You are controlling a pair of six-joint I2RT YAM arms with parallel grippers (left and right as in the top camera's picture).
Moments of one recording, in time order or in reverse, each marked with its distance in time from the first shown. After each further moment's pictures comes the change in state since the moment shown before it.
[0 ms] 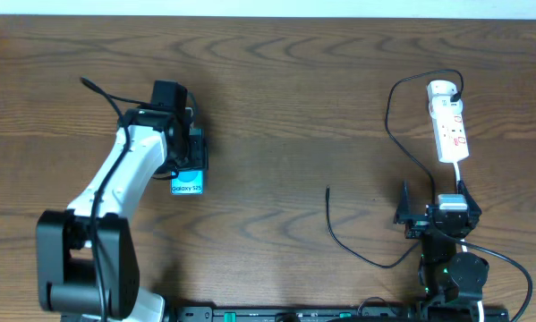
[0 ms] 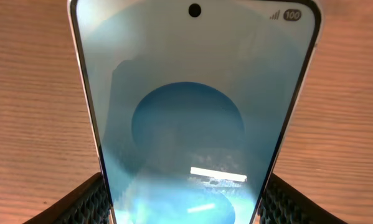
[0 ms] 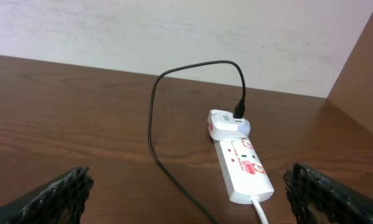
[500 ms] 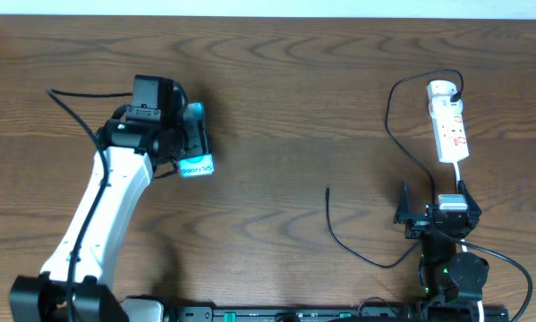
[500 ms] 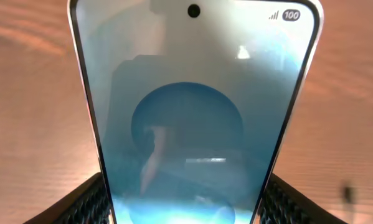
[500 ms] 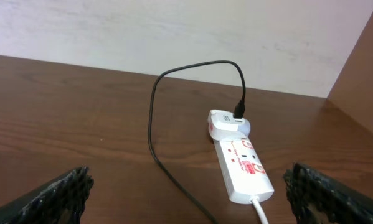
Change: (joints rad) left arm 0.000 -0.201 0.000 0.071 0.135 -0.113; right arm 0.000 0.000 0.000 0.000 0.000 0.000
